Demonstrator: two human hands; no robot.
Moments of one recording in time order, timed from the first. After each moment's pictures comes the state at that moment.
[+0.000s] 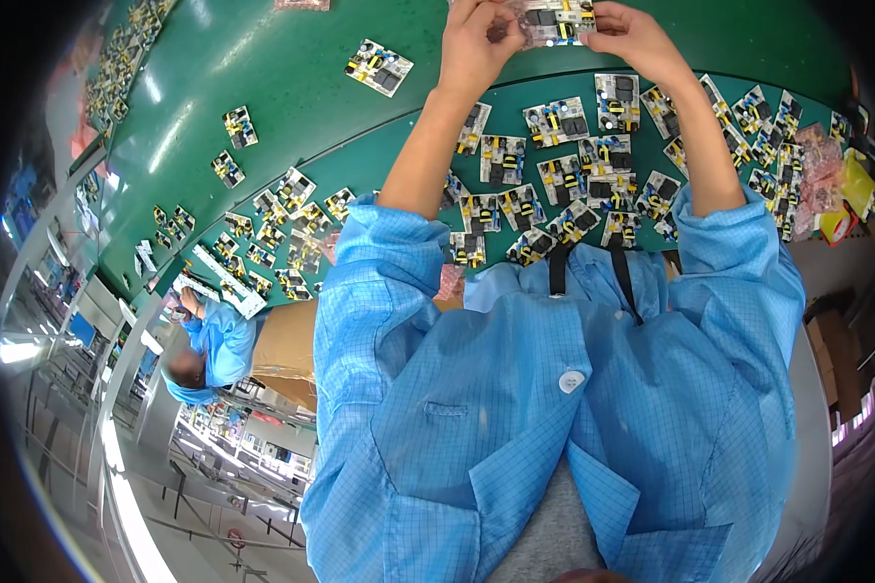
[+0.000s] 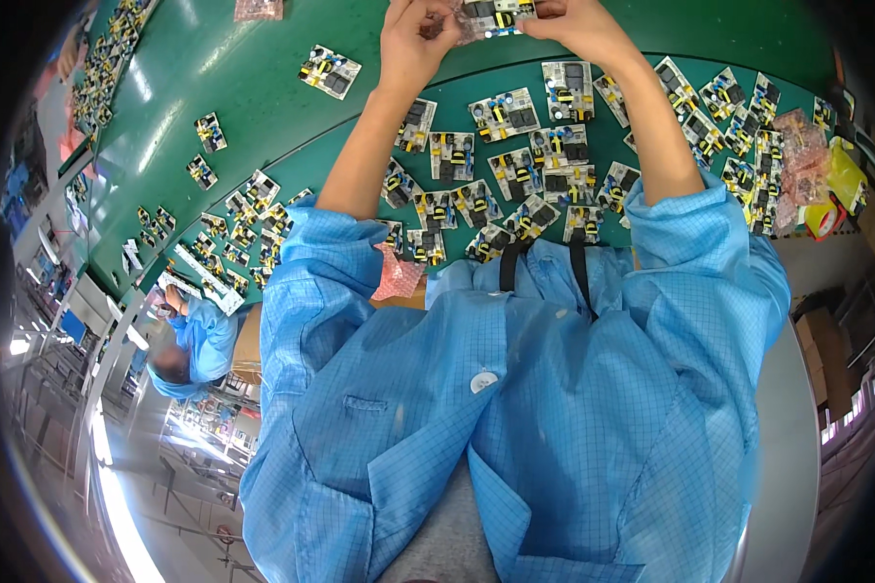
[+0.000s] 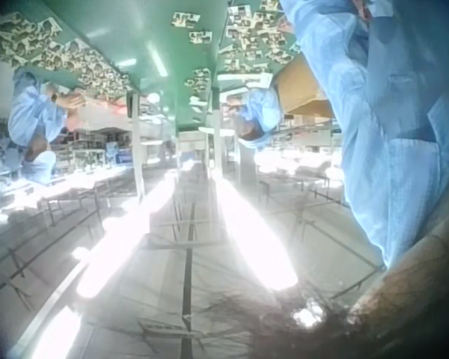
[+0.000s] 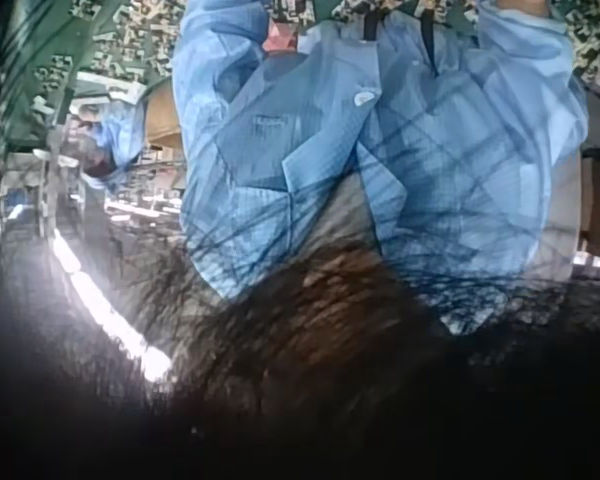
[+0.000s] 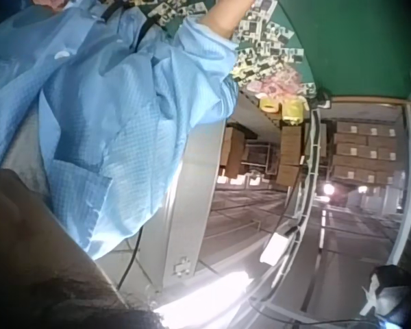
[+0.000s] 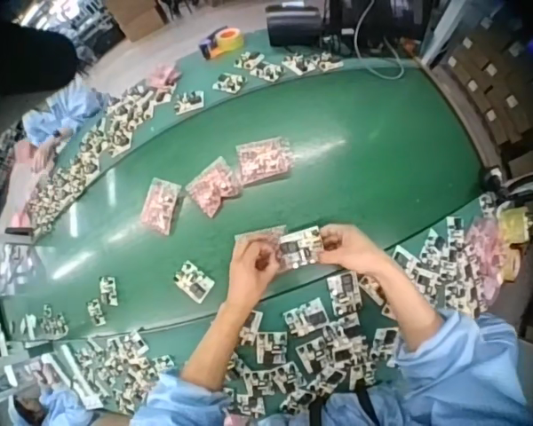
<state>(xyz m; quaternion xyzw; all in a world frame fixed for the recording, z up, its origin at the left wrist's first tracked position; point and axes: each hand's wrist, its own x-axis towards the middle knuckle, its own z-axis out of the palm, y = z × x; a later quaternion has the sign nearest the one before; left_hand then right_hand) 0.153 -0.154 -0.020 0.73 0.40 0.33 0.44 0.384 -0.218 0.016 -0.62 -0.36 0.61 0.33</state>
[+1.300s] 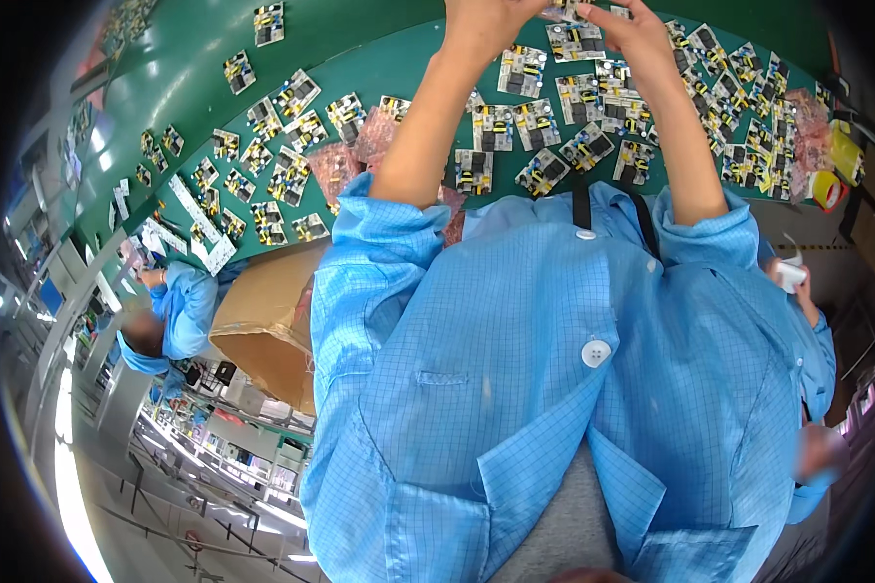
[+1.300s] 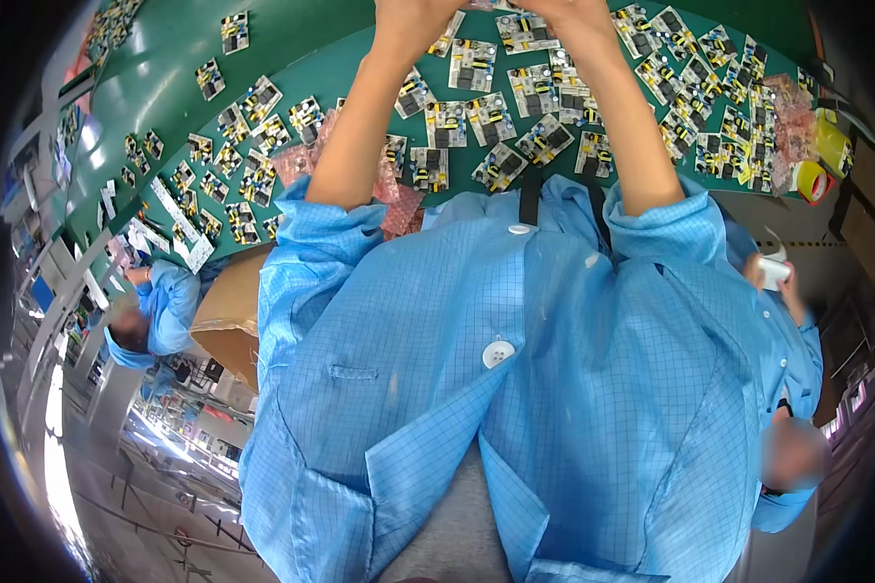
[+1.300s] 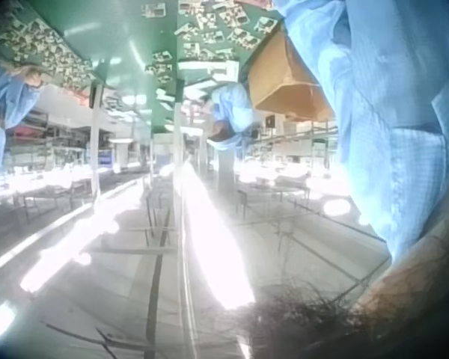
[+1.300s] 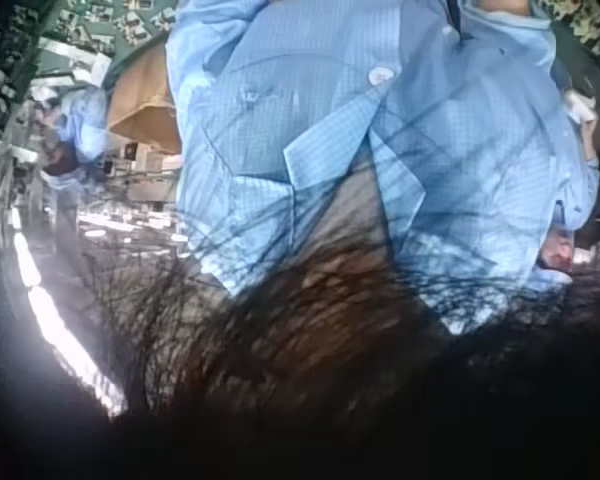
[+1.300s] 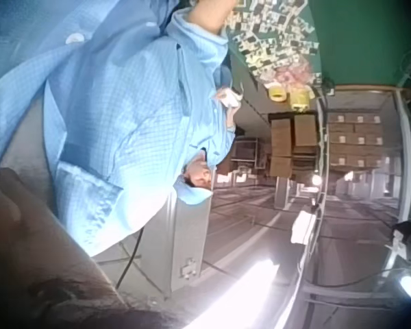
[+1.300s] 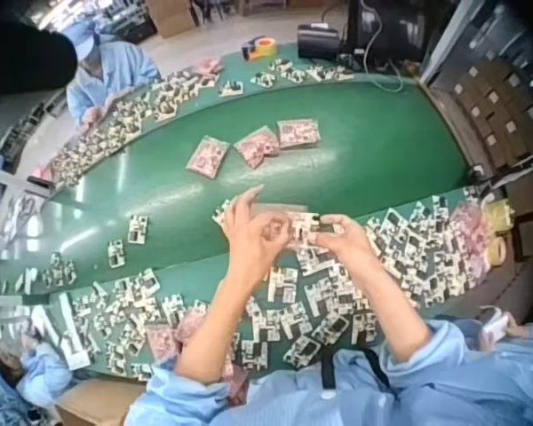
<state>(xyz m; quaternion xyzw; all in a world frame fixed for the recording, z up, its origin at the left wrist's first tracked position) 0.089 -0.233 0.084 0.78 0.43 0.38 0.26 0.271 -0.317 0.056 -0.65 -0.29 0.50 0.49</state>
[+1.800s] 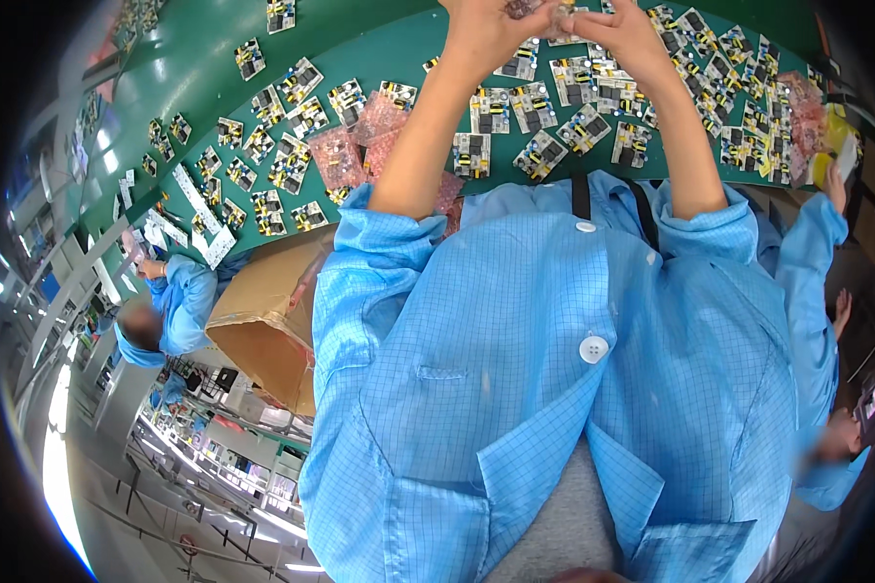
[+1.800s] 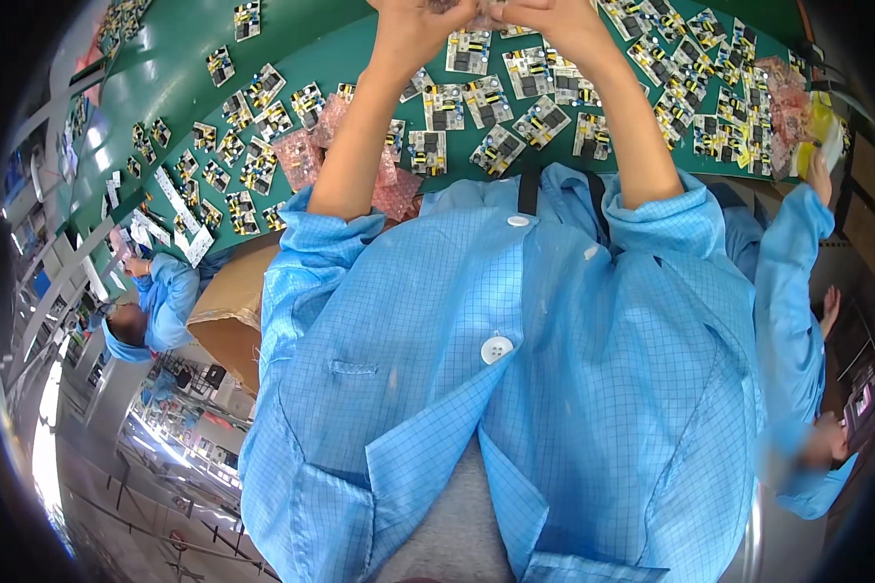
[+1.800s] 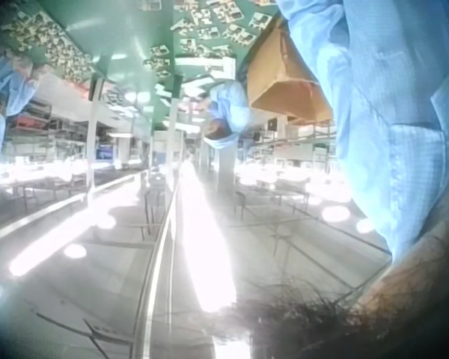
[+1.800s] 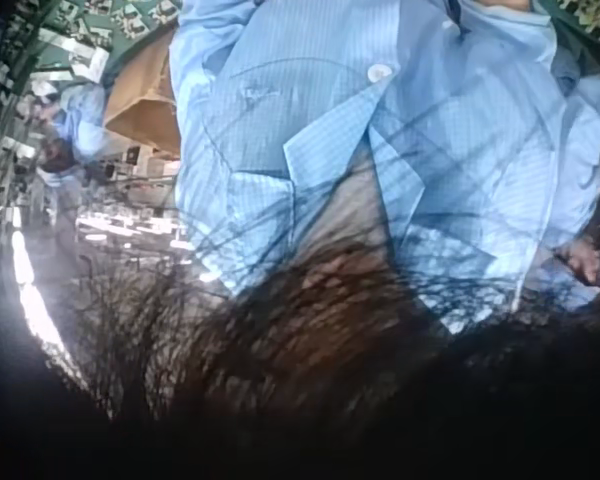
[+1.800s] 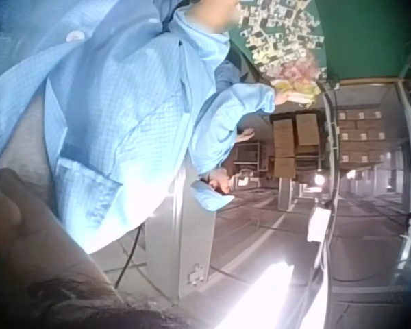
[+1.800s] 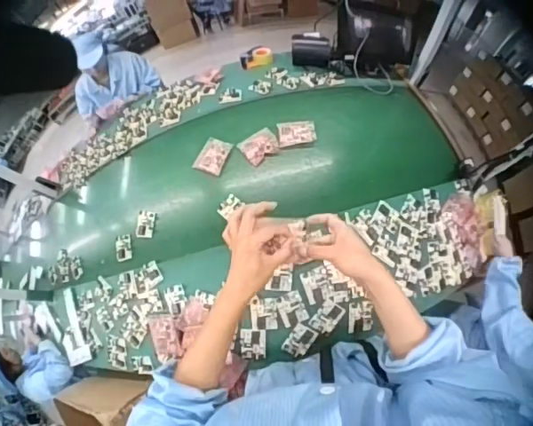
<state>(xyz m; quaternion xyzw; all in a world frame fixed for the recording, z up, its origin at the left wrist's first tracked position) 0.064 -0.279 0.102 0.82 0.37 0.38 0.23 0.253 -0.346 0.118 -0.55 -0.32 0.62 0.46</state>
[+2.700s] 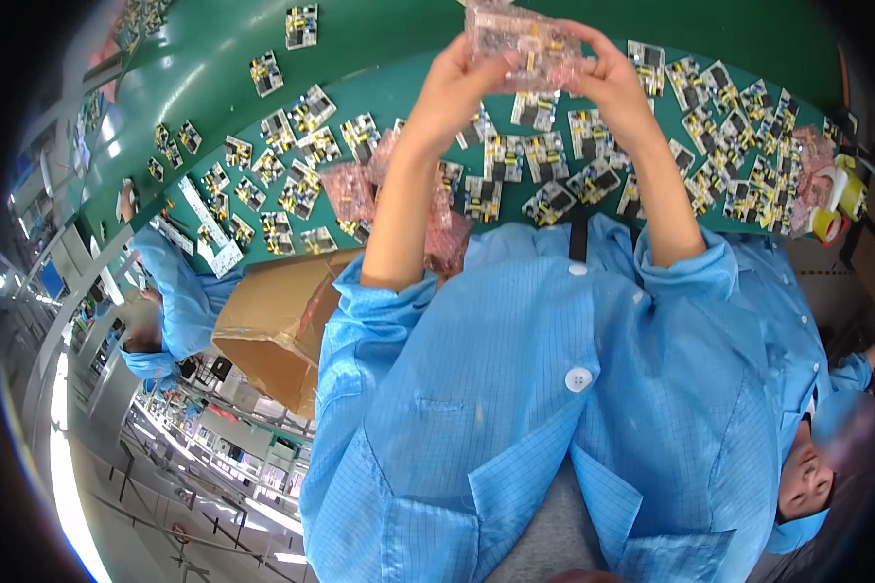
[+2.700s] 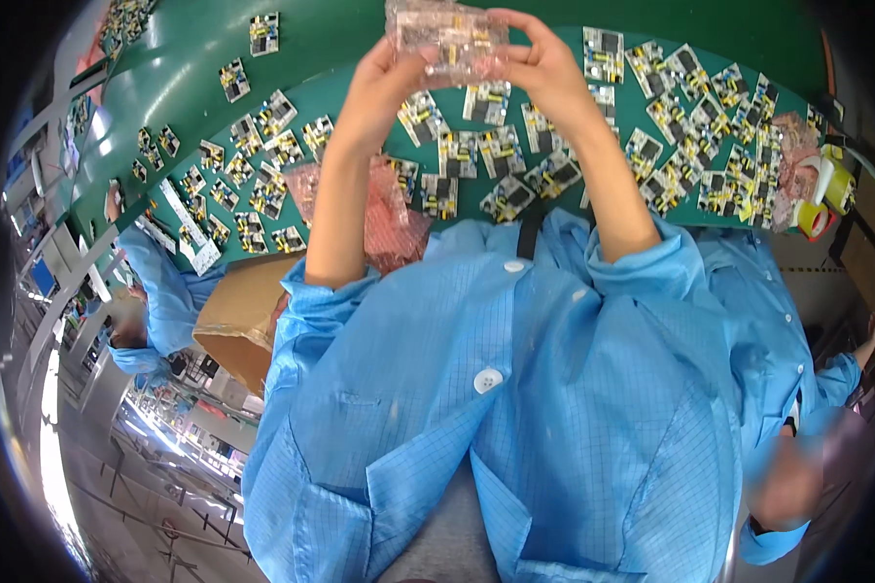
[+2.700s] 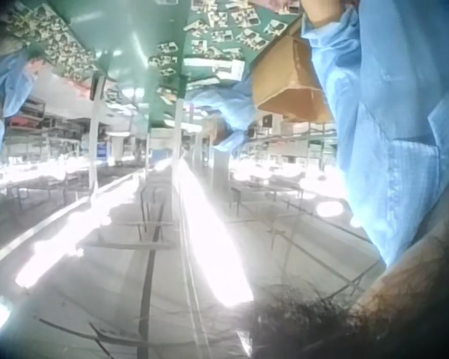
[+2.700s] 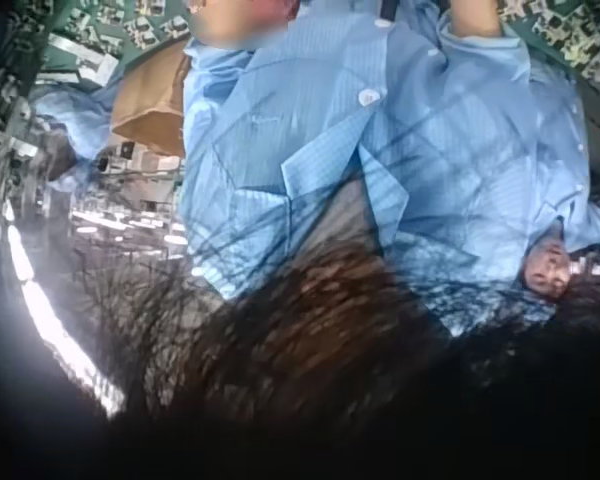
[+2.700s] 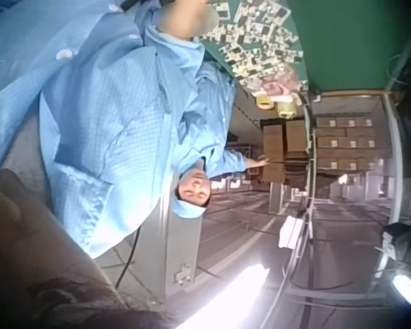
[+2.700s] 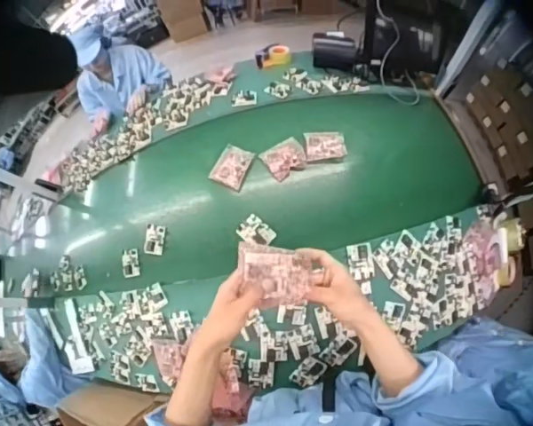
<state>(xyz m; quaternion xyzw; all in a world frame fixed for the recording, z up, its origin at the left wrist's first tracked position) 0.029 -0.258 0.112 0.40 0.41 0.32 0.75 0.232 -0.316 0.072 -0.50 -0.35 0.64 0.47</state>
